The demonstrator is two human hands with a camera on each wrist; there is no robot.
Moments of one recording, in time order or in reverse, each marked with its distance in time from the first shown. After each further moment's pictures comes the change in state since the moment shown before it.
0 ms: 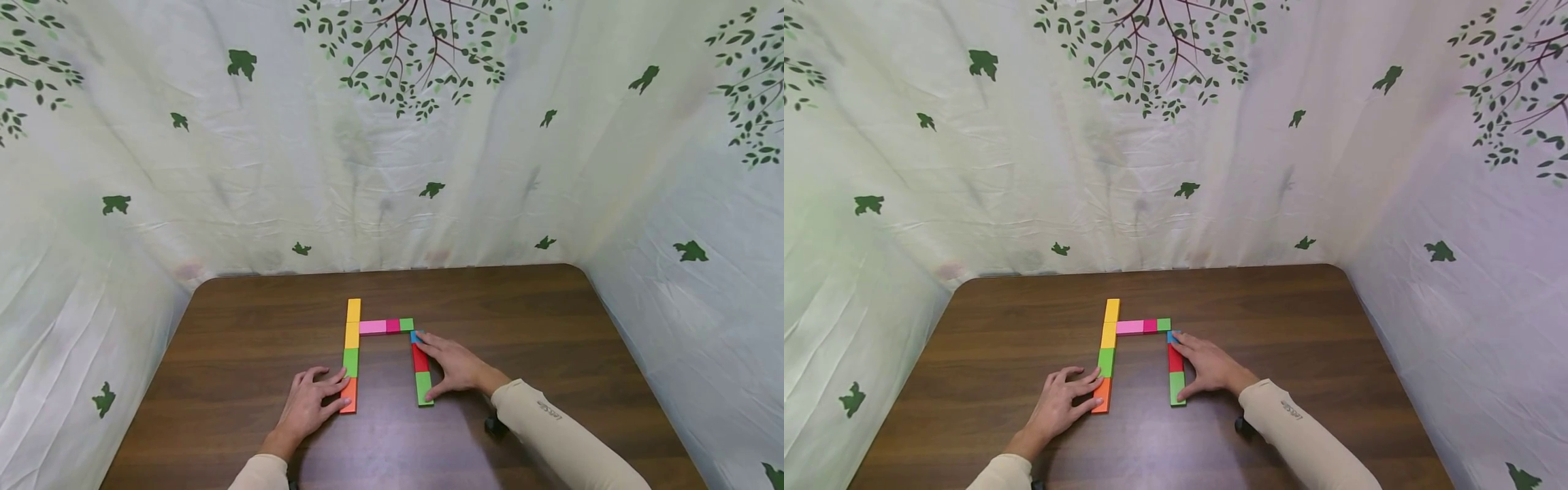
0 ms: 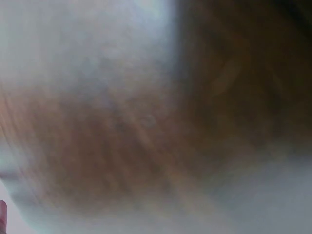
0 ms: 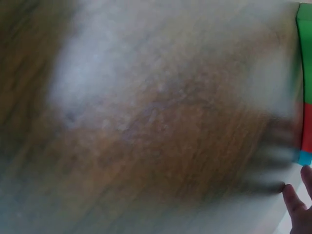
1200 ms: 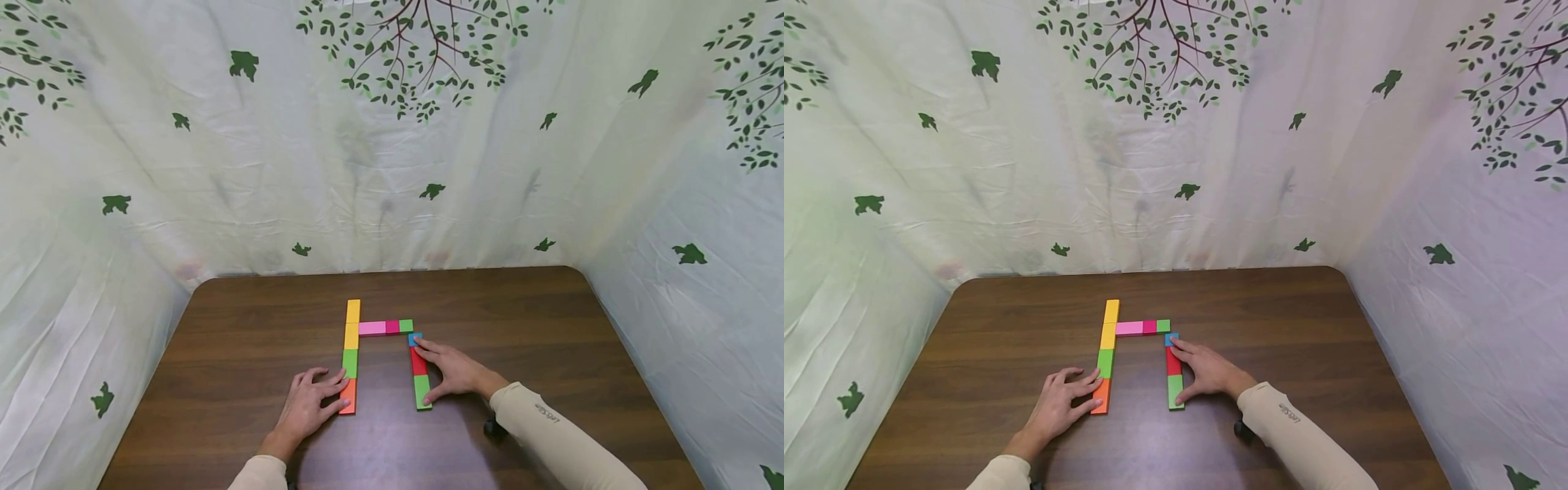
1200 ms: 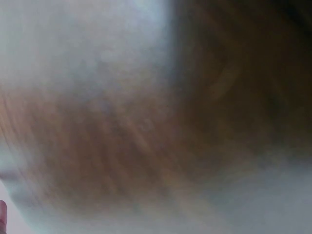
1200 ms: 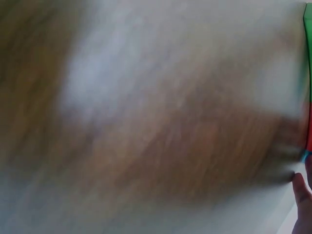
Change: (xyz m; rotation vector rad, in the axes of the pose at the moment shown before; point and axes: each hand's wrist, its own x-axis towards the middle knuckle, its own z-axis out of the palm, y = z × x) left_hand 0.000 -0.001 0.001 -0.004 0.011 0.004; right_hand 0.000 -0.009 0.000 0.070 -0.056 0.049
